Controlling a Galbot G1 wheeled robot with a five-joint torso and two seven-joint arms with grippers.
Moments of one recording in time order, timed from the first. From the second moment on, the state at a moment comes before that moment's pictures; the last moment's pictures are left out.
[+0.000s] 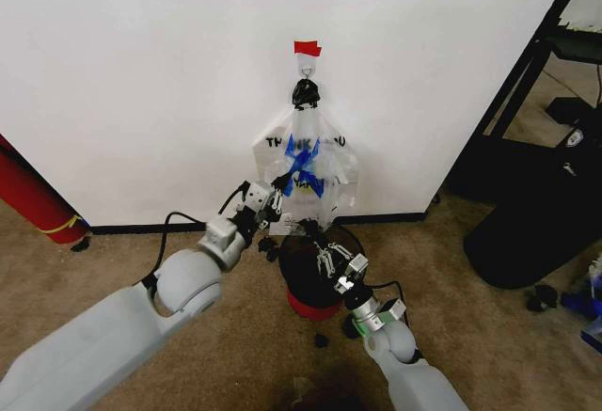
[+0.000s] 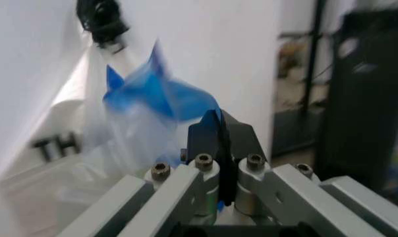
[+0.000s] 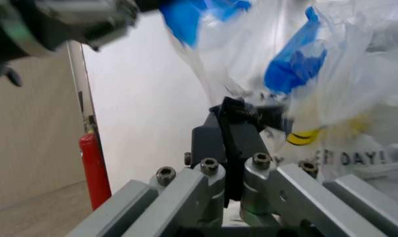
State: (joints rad) left arm 0.83 -0.76 0.11 -2.03 -0.66 -0.12 -0.04; right arm -1.13 1.39 0.20 1.47 0.56 0.61 -0.62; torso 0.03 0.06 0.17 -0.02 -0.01
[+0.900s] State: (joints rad) left arm 0.89 -0.90 0.01 -1.93 -0.76 -0.26 0.09; right arm -1.24 1.21 0.23 1.60 0.62 0.63 -0.75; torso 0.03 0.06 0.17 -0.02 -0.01
